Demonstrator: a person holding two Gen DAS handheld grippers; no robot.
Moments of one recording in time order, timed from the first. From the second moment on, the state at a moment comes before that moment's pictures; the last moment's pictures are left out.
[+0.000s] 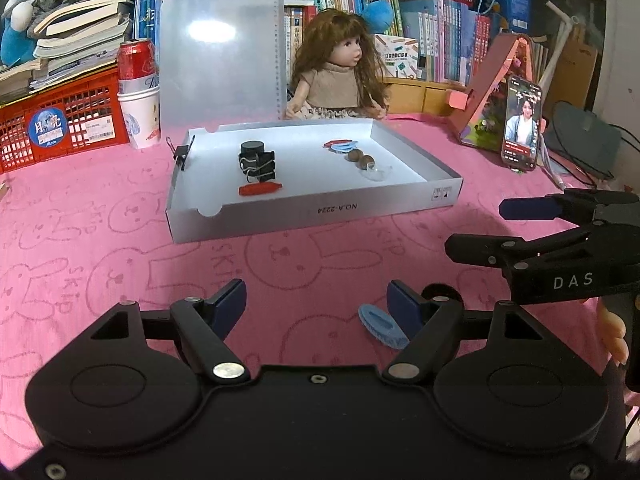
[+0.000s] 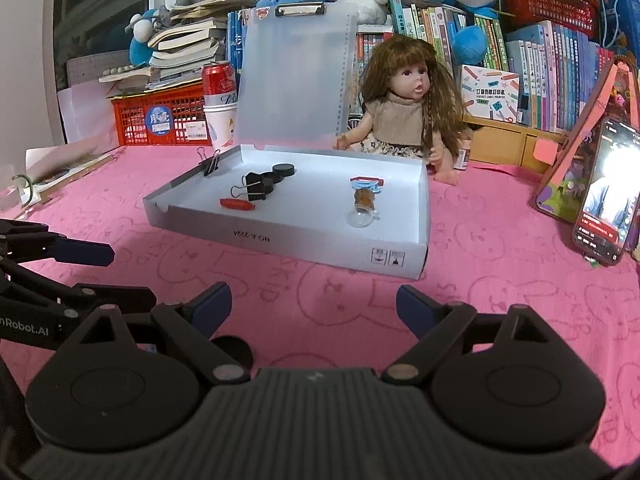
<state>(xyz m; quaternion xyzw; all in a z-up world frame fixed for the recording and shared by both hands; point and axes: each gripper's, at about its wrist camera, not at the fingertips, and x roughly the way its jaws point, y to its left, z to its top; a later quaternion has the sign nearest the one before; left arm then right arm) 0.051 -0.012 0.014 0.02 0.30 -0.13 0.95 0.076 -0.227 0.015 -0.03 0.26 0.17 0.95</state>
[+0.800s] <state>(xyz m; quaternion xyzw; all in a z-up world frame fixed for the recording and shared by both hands) 0.033 -0.018 -0.001 0.02 0.32 -0.13 0.94 0.048 -0.216 -0.010 -0.08 0.27 0.19 0.94</state>
